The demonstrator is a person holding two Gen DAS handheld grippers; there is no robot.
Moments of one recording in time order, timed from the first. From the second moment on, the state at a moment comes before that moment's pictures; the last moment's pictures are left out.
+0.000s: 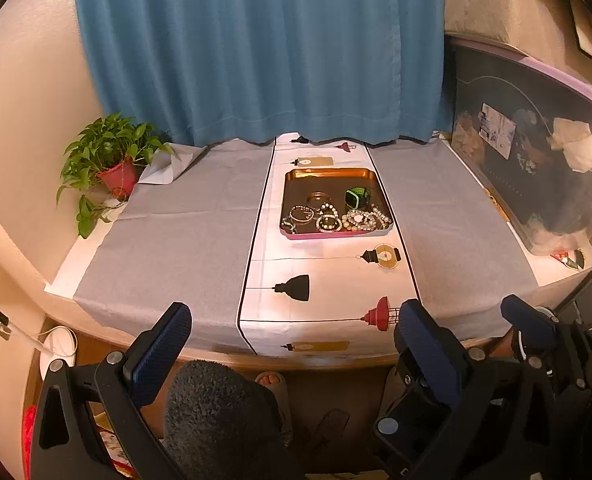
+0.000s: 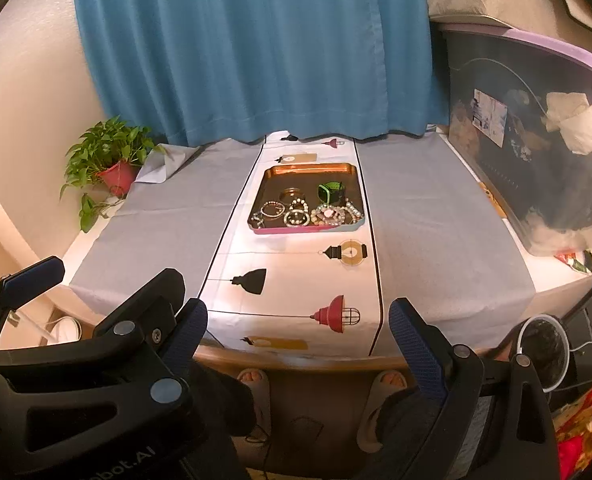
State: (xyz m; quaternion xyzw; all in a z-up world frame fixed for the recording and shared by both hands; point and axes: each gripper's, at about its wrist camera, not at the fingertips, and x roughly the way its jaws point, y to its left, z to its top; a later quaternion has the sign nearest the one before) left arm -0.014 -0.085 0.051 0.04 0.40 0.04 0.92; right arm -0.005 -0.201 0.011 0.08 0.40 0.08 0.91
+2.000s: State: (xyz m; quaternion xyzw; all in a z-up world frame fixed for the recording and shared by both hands) left arm -0.009 -0.079 0.038 0.08 0.41 0.03 0.91; right arm -0.005 -0.201 -0.006 0.11 0.41 0.07 0.90
